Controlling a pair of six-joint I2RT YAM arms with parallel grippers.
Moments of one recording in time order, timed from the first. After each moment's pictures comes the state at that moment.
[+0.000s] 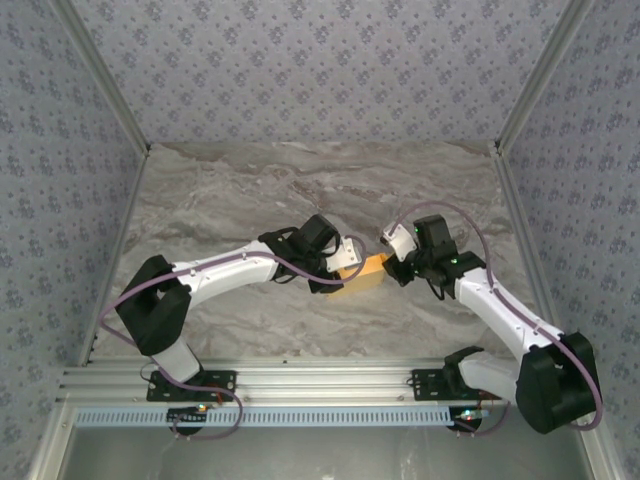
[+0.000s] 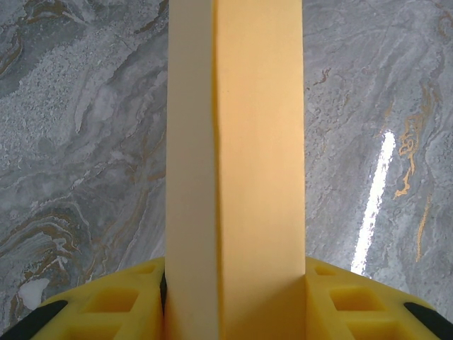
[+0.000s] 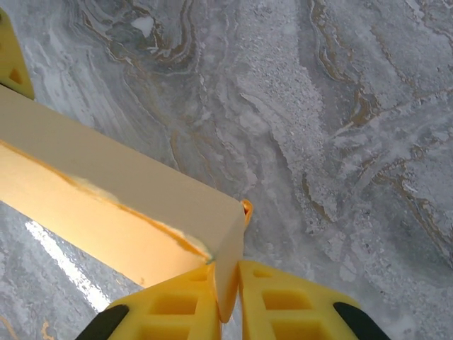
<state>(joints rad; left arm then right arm) -0.91 1.65 1.14 -0.49 0.17 0.35 0.36 1.13 0.70 -0.45 -0.27 -0.31</state>
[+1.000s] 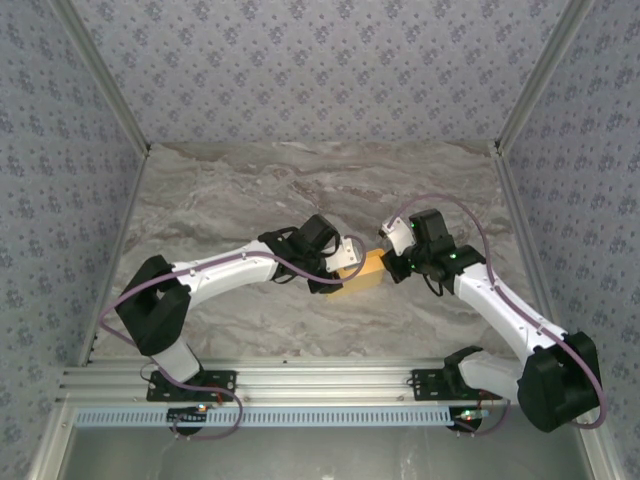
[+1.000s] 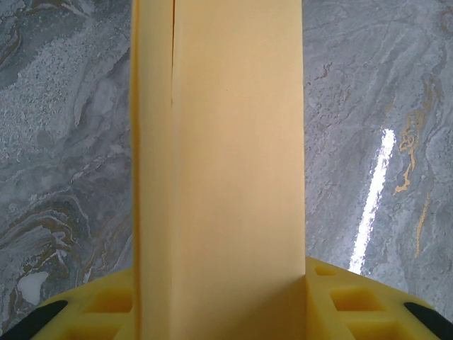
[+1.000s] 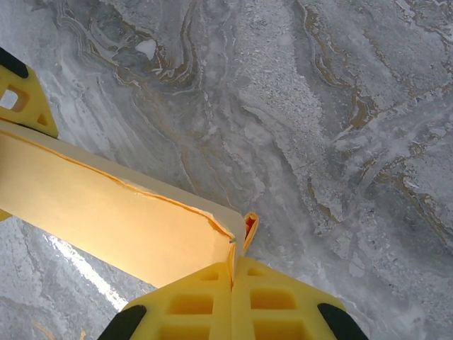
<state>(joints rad) -0.91 1.65 1.14 -0.51 0.16 0.34 0.41 1.14 0.77 -0.52 -0.24 -0.20</state>
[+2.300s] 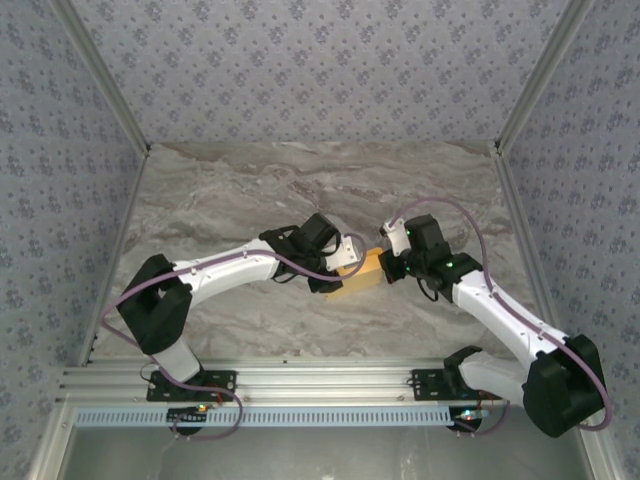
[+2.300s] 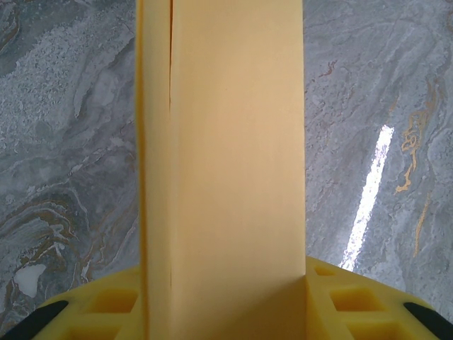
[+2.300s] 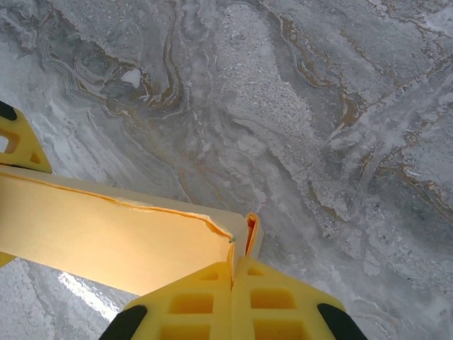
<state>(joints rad) -0.91 1.66 1.16 -0.53 0.16 0.32 0.47 1.11 0.72 -0.43 -0.16 -0.02</state>
